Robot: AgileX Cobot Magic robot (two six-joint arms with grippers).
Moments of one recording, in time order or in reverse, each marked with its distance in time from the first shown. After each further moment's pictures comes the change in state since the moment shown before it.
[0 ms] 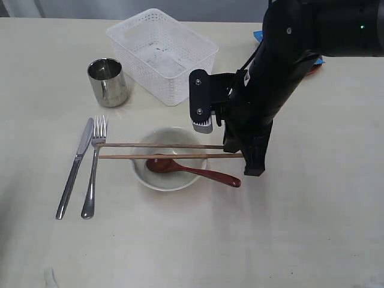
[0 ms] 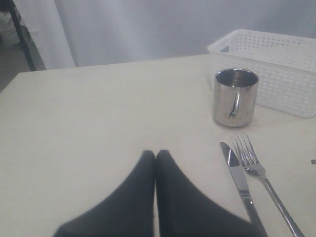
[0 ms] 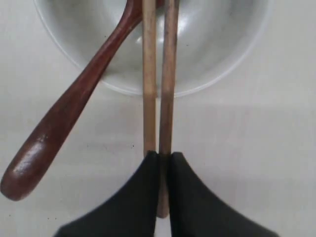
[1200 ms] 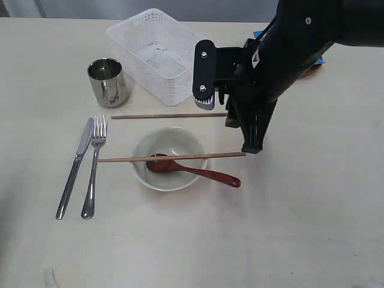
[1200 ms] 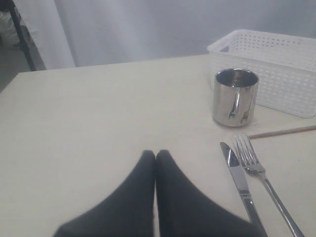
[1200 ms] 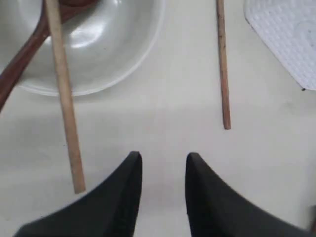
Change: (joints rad) left arm 0.000 0.000 0.000 0.000 0.000 0.000; right arm 0.000 -0.073 0.000 -0.148 -0.121 0.160
